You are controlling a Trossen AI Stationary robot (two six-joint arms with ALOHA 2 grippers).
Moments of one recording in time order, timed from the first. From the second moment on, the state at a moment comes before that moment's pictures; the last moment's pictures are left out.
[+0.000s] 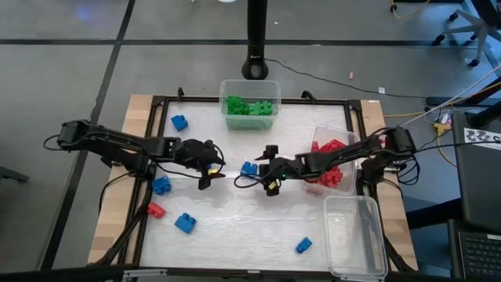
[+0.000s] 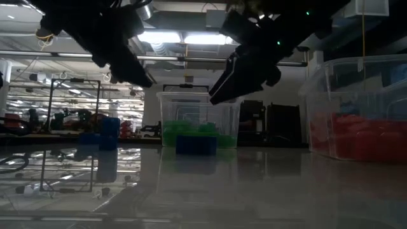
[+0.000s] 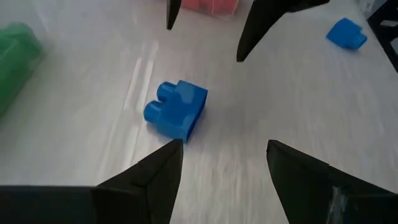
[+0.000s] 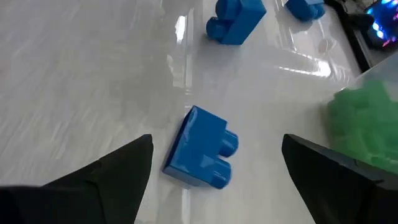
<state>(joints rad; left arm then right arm) -0.03 1.13 0.59 -0.09 -0.01 -0.15 0.14 1.69 0.99 0.01 0.29 -0.19</state>
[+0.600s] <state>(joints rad) -0.03 1.18 0.43 0.25 -0.07 -0.19 0.14 1.74 0.99 0.04 0.41 -0.08</state>
